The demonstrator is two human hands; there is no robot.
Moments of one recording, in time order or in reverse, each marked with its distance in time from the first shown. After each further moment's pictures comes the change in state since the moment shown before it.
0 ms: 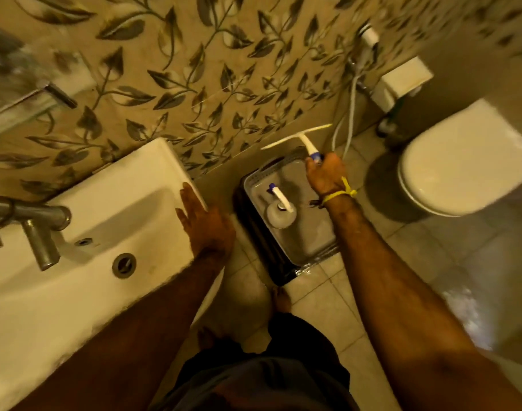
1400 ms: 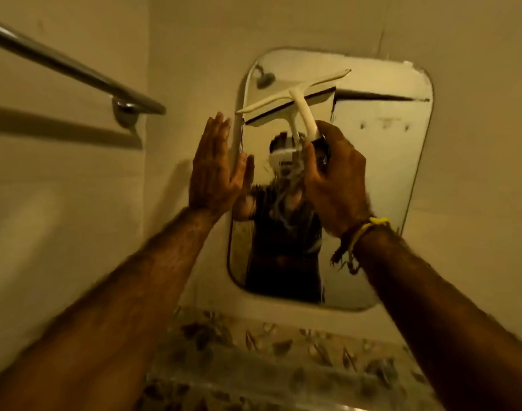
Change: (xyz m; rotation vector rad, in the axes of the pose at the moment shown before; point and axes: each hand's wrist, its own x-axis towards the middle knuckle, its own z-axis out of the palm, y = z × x) left_hand 0.026 -0.326 -0.689 -0.113 1.549 0.304; right_hand -0.463 -0.628 -0.066 0.672 0.218 -1.716
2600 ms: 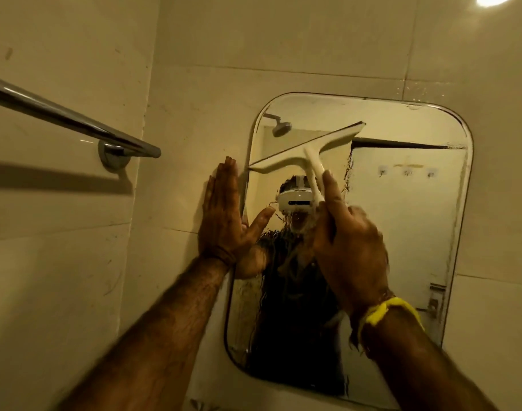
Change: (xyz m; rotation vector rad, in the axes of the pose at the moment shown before) left_hand 0.011 -0.038 0.067 0.069 0.093 0.059; right_hand 0.001 0.045 0.036 -0.378 0.008 -0.094
